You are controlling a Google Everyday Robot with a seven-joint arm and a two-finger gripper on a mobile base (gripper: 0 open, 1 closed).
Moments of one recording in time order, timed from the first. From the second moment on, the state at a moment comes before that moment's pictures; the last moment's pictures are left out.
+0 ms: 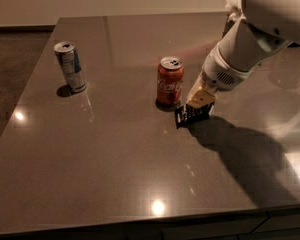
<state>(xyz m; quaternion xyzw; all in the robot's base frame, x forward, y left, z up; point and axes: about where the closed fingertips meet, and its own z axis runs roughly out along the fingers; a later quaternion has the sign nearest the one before) 0.527 -0.113 0.872 -0.58 0.79 0.09 0.20</state>
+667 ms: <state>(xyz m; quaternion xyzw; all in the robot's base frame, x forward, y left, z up) 0.538 -0.125 0.872 -0.56 0.80 0.09 0.20</state>
